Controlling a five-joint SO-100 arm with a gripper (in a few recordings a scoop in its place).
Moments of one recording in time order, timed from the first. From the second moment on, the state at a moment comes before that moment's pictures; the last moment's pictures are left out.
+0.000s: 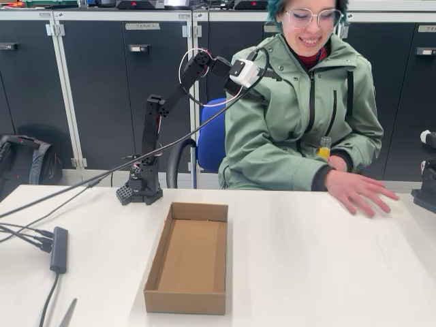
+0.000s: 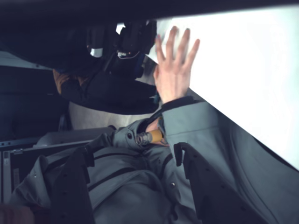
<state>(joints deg) -90.4 83.8 27.9 86.9 -23.6</state>
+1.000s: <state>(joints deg) -89.1 83.8 28.5 84.9 -24.9</state>
